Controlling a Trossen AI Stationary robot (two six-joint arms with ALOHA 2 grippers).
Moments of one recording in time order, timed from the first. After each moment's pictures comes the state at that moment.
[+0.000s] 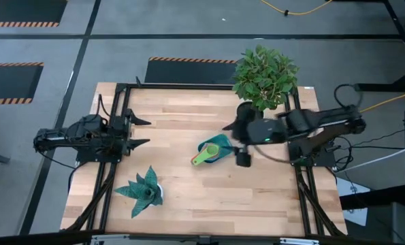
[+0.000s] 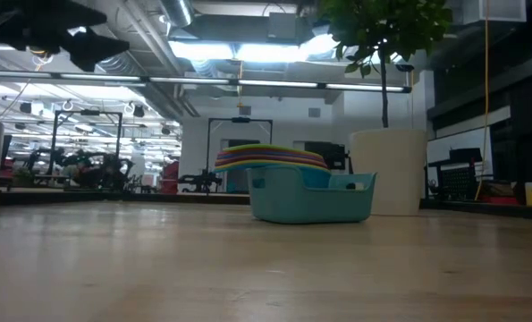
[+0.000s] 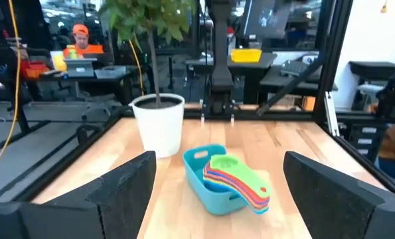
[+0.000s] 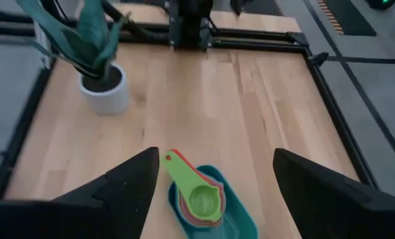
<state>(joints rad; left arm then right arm) 0.04 0.06 0.27 -0.19 -0.03 -0.02 0.27 1.45 1.63 -0.86 0.34 0.13</state>
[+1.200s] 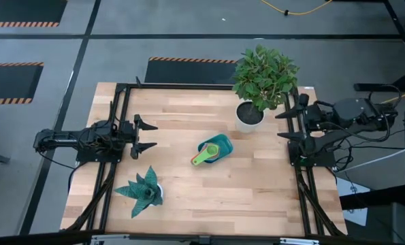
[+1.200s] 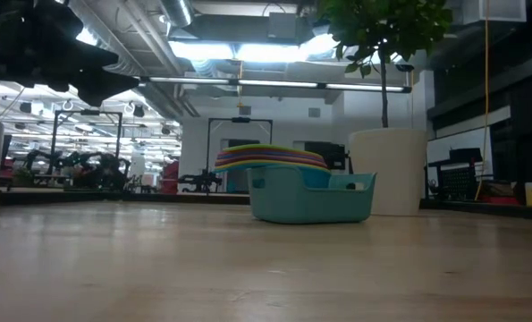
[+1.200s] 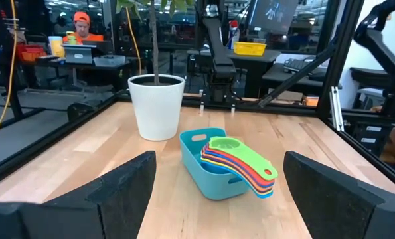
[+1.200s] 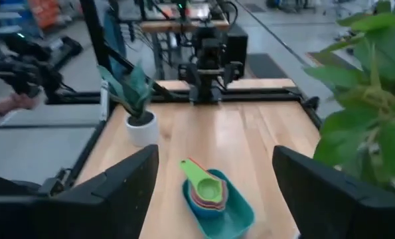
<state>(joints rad) 0.04 0.06 0.05 0.03 -0.04 -0.08 0.31 0.65 1.13 -0.77 0.29 0.12</state>
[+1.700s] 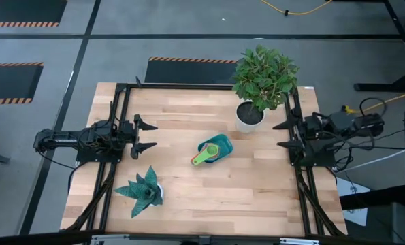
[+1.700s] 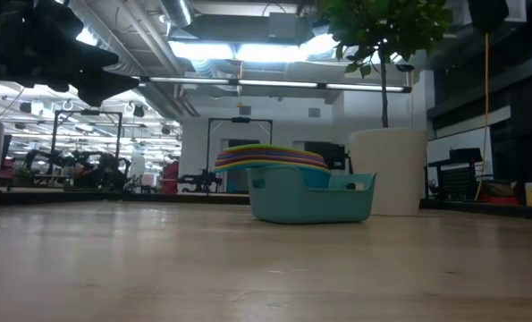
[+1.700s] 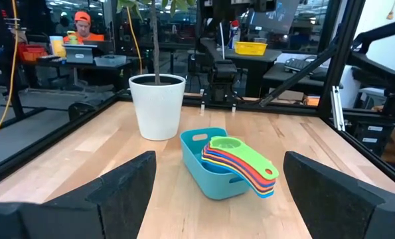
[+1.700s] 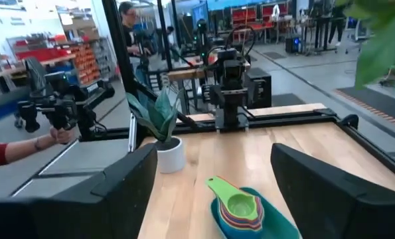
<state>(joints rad) 0.04 0.06 0.05 0.02 -0.04 -0.08 0.31 0.27 0.60 -0.36 0.21 0.15</state>
